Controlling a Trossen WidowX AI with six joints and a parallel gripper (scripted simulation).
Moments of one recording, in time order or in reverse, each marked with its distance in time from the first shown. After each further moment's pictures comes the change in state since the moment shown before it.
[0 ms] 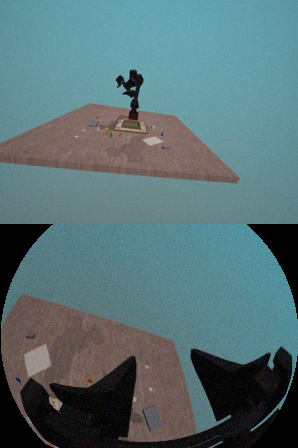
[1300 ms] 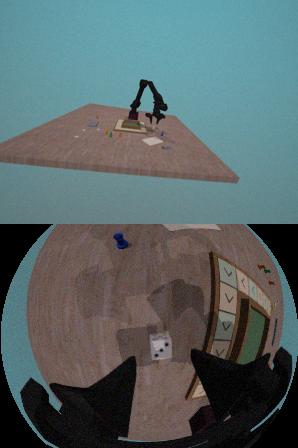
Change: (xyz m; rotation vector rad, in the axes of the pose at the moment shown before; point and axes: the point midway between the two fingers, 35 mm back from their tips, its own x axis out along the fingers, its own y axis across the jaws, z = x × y) arm -0.178 0.399 -0.112 0.116 0.887 0.798
